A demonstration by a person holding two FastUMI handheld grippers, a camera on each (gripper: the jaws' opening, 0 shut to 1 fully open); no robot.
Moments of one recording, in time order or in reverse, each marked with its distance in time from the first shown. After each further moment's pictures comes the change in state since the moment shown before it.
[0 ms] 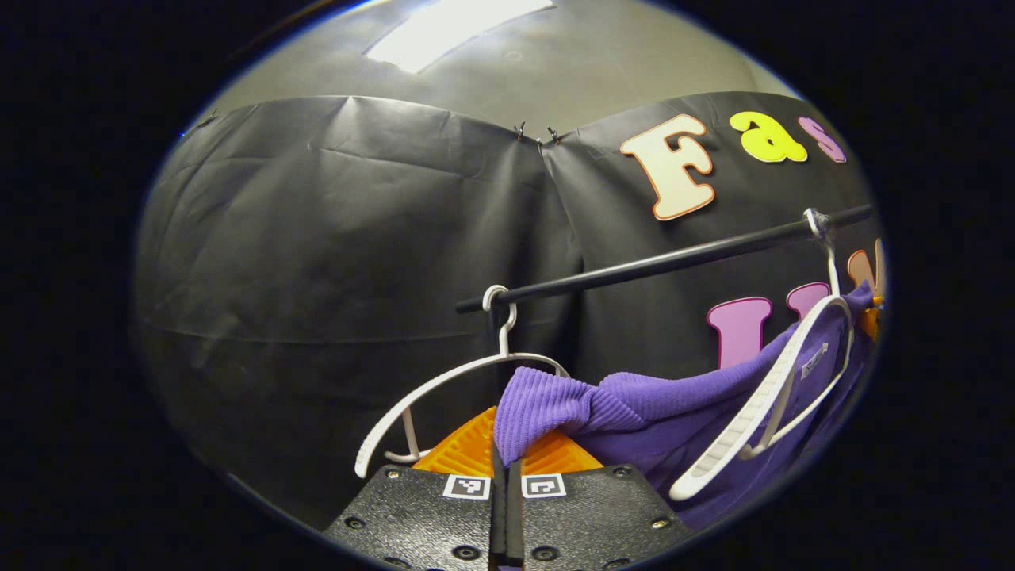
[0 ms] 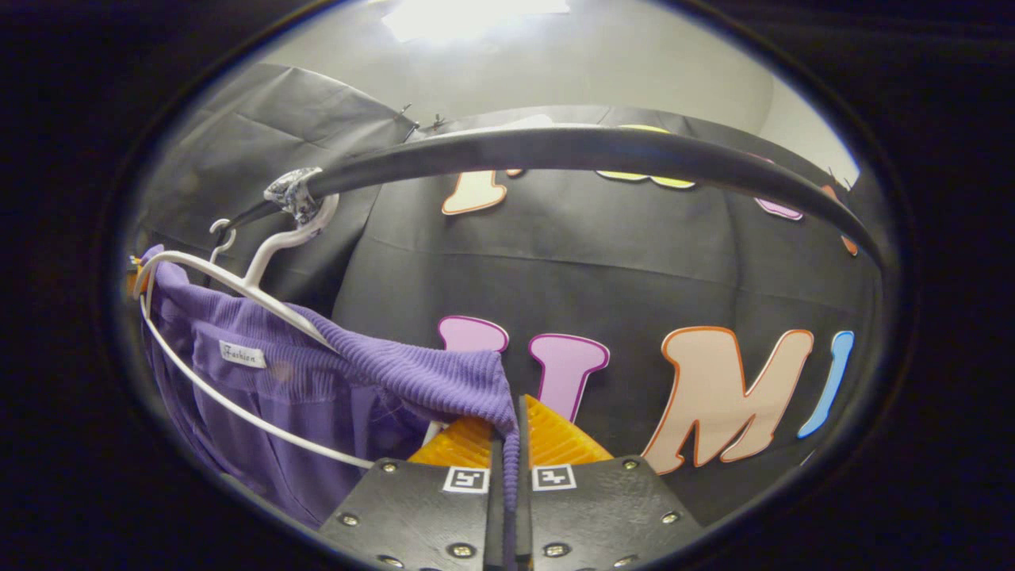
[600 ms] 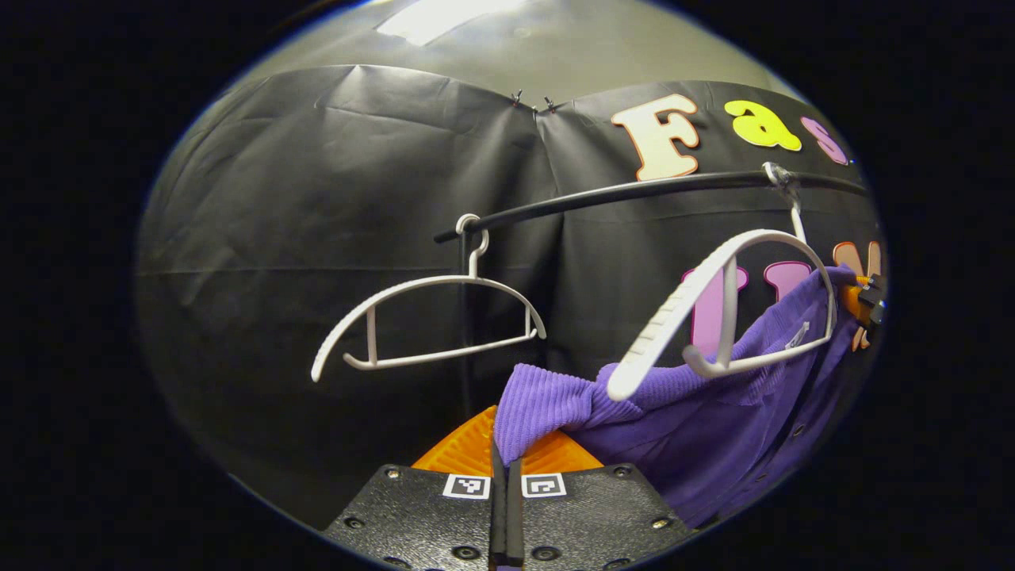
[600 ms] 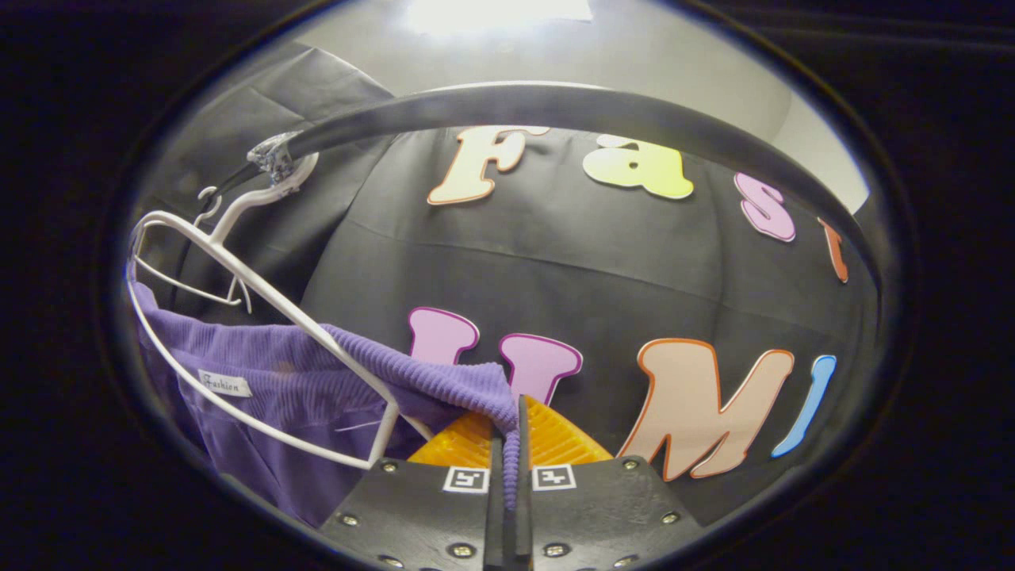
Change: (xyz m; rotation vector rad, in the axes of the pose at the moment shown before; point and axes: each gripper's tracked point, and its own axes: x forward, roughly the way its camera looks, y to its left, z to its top) left arm -0.041 -0.040 -0.063 -0.072 0.135 -0.033; right arm 0.013 -0.025 -0.006 -0.092 -0.017 -0.080
